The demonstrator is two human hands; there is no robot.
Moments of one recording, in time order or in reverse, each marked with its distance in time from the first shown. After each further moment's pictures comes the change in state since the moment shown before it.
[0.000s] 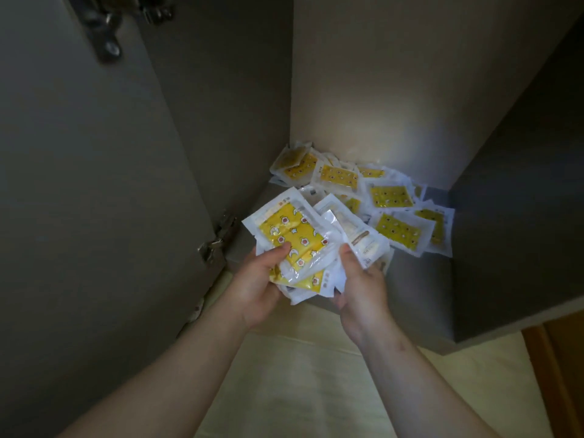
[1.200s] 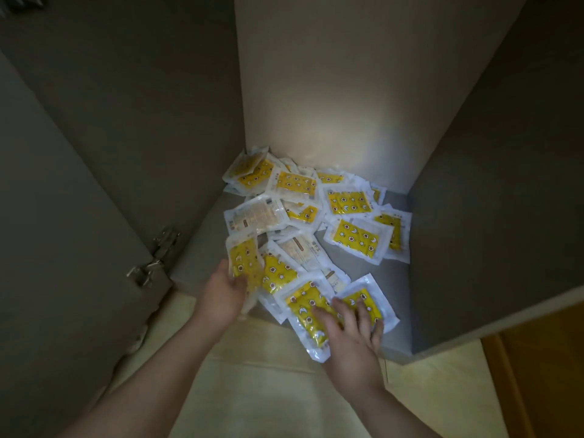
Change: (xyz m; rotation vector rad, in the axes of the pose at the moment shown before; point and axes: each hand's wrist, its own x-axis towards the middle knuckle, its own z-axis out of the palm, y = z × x) left_hand 0.050 -0.031 -0.007 1.139 0.379 0.200; right_hand 0.040 0.058 -0.121 -1.791 -0.017 -0.531
